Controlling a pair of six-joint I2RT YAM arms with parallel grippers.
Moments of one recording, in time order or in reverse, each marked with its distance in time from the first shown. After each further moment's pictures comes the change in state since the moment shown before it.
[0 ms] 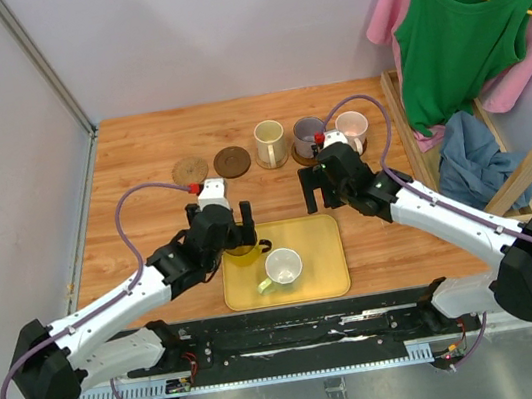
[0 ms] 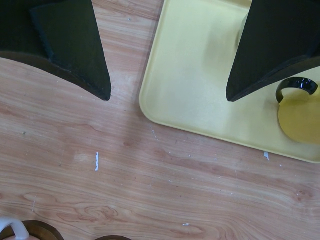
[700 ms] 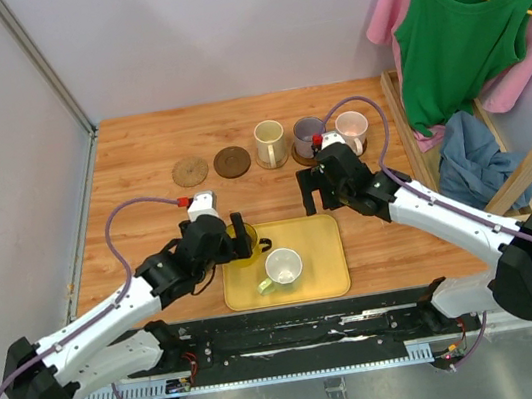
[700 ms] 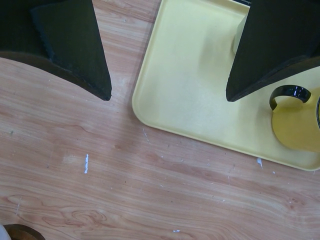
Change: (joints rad) left arm 0.000 -0.078 -0.036 -0.163 0.084 -0.180; right arm 0.000 0.010 0.000 0.001 -0.041 0.000
